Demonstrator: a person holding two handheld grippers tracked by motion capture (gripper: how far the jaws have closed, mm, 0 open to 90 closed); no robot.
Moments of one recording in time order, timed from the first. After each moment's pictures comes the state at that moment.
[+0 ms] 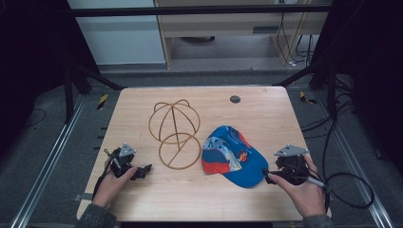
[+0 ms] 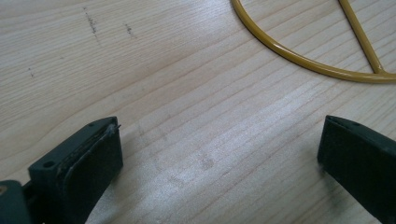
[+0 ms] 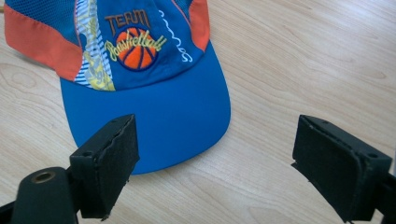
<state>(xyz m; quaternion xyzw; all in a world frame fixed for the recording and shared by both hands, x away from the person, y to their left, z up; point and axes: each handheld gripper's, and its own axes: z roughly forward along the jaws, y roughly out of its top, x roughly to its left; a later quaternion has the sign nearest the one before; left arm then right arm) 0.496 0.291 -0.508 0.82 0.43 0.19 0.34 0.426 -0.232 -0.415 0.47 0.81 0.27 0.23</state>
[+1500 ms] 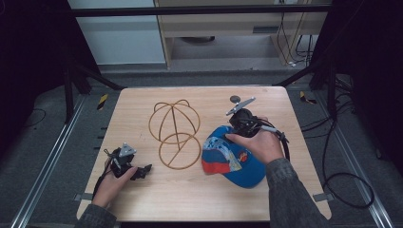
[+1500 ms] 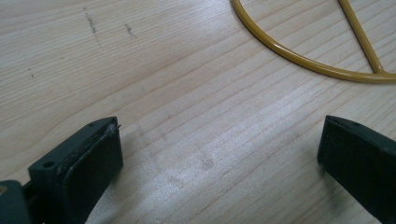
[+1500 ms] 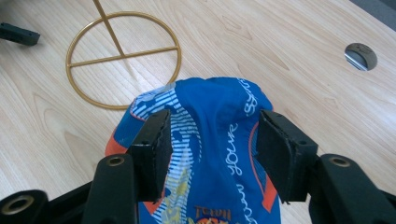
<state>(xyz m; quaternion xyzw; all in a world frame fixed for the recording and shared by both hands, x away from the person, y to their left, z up) 0.496 0.291 -0.508 0.82 0.43 0.19 0.34 0.527 -0.122 -0.348 0.36 0.88 0.29 0.15</state>
